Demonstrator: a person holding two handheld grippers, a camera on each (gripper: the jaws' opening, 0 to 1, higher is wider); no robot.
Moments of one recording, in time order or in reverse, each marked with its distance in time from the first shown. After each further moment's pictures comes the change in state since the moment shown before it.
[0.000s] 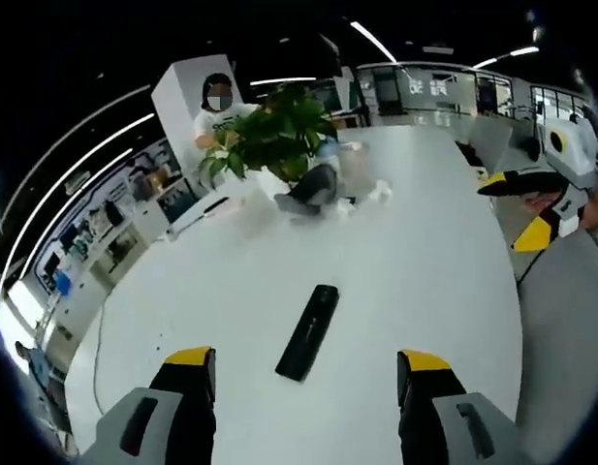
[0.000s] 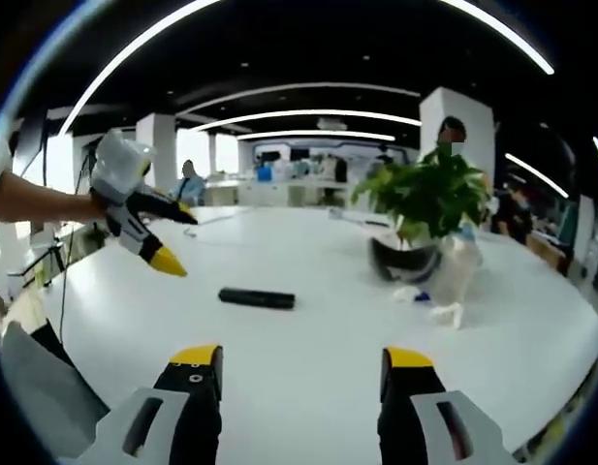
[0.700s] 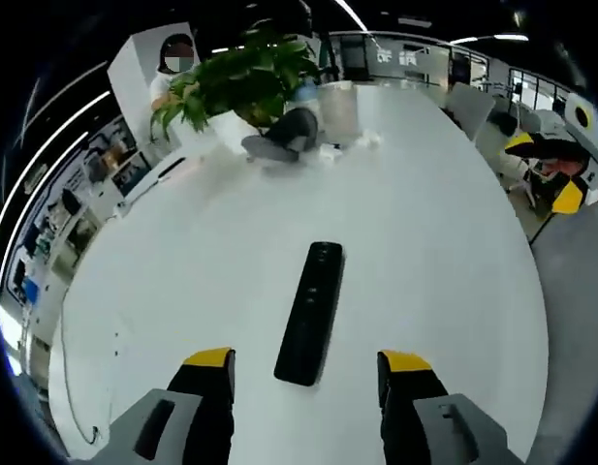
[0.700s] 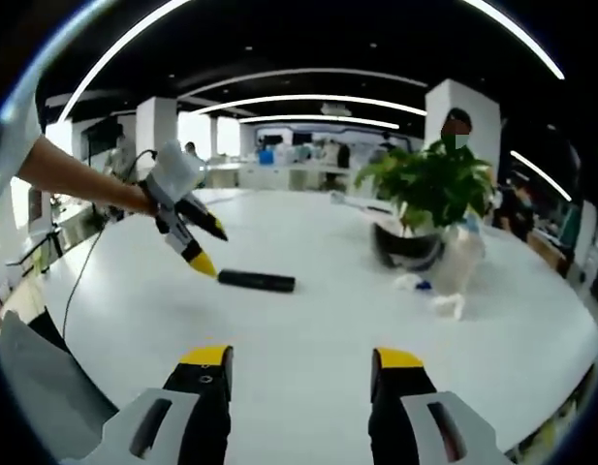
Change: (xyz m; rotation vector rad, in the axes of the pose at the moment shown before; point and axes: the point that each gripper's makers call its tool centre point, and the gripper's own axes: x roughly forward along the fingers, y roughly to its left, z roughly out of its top) left arm 0.079 0.013 -0.044 0.064 0.192 -0.190; right arm 0.004 0.000 -0.013 -0.022 0.074 -0.005
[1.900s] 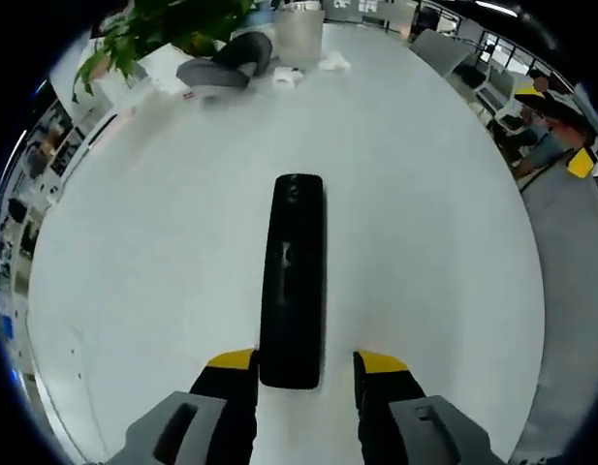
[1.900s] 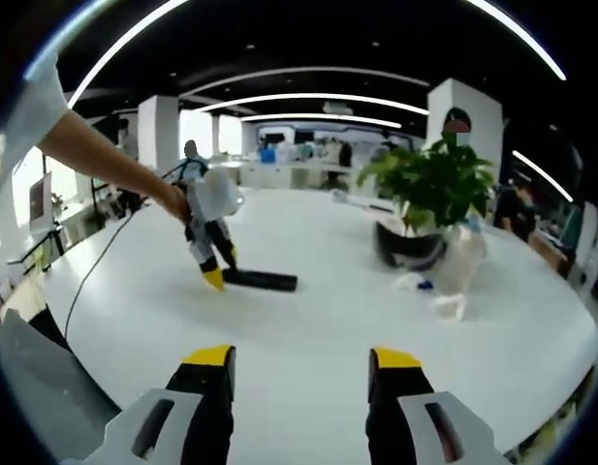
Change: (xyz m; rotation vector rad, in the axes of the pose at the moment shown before) left arm 0.038 0.001 -0.028 0.086 0.257 -0.212; right arm 0.001 0.002 -0.001 -0.004 0.000 0.012
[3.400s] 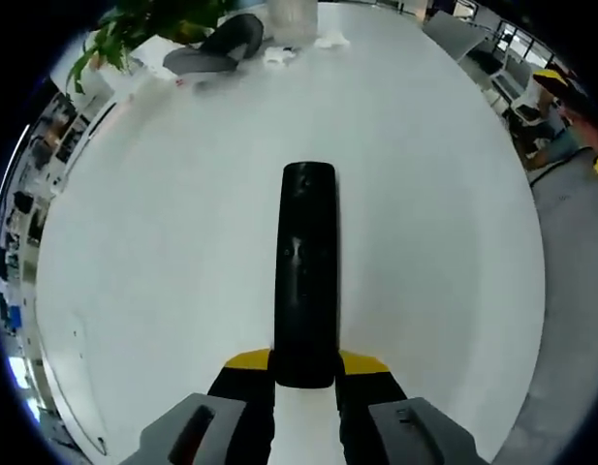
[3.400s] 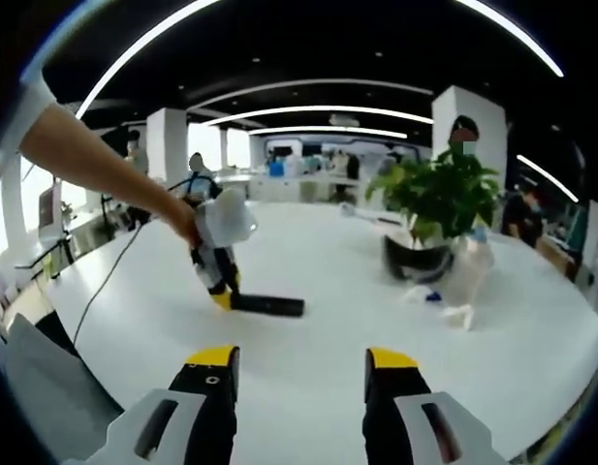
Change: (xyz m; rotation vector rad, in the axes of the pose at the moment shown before) left arm 0.002 -0.035 -0.003 -0.040 0.116 0.057; right arm -0.006 0.007 0.013 0.002 -0.064 0.042
